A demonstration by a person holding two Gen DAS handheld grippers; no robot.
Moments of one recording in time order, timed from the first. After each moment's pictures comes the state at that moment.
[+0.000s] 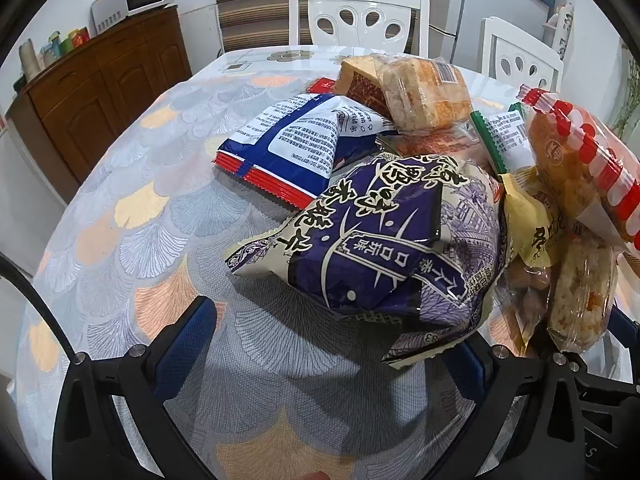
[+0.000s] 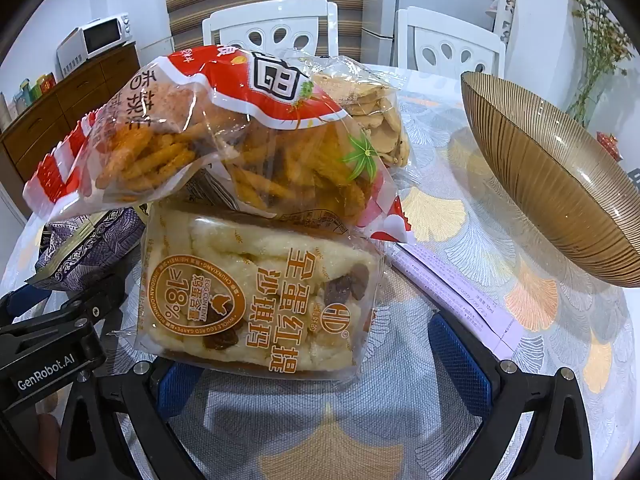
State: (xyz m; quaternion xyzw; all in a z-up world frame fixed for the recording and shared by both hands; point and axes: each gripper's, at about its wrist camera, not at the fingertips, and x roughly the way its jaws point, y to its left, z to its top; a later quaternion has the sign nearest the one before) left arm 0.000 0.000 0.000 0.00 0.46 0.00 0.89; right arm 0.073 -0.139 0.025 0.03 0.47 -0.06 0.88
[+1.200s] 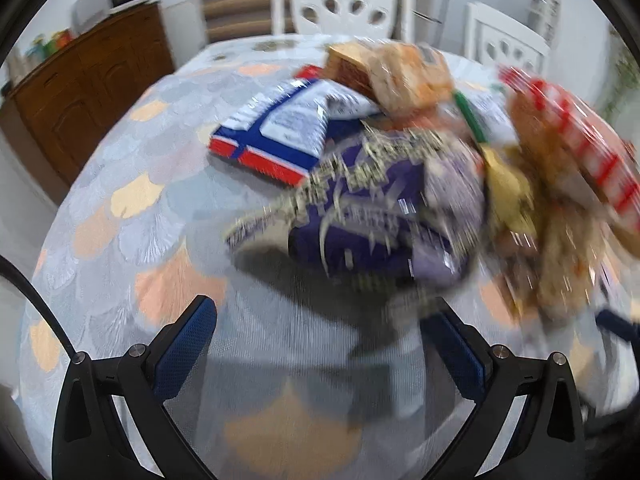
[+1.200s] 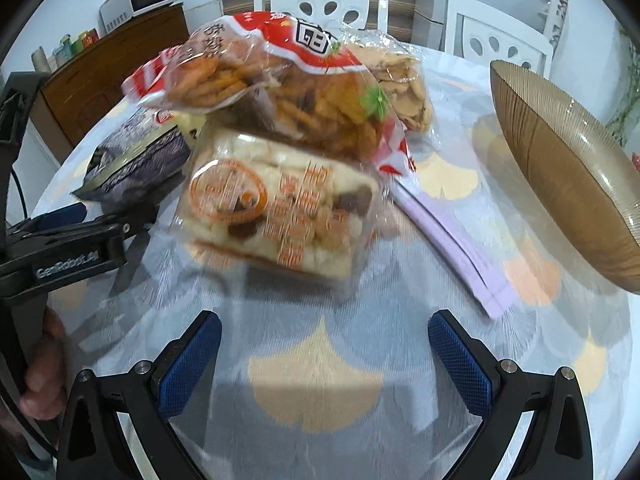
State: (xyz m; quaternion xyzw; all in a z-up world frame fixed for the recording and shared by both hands) left arm -0.015 0.008 0.005 0.02 0.49 -0.04 0.87; right arm -0.009 -0.145 0.023 -0.01 0.52 0.03 0.85
